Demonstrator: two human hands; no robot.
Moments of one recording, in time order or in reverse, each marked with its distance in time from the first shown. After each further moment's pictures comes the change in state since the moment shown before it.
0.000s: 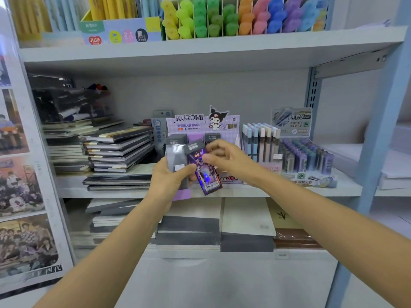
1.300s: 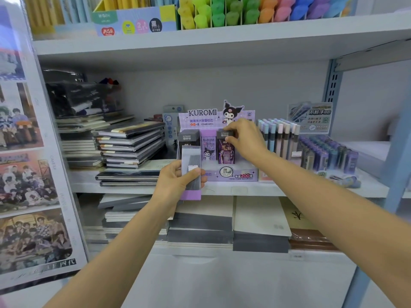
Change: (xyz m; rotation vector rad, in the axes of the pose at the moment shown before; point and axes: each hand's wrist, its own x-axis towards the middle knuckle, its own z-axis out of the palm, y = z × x) left_hand -0.004 -0.009 -0.023 -0.065 -0.073 -0.092; right_hand 0.061 0.005 -0.009 -0.735 0.450 -0.048
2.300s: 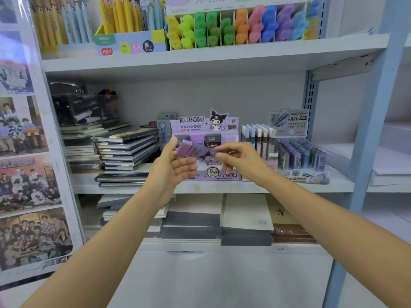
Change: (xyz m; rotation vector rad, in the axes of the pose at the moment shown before) left_hand -0.018 0.042 0.026 -0.117 -0.005 -0.047; right_hand -0.076 0.002 -0.043 0.820 -0.258 0.004
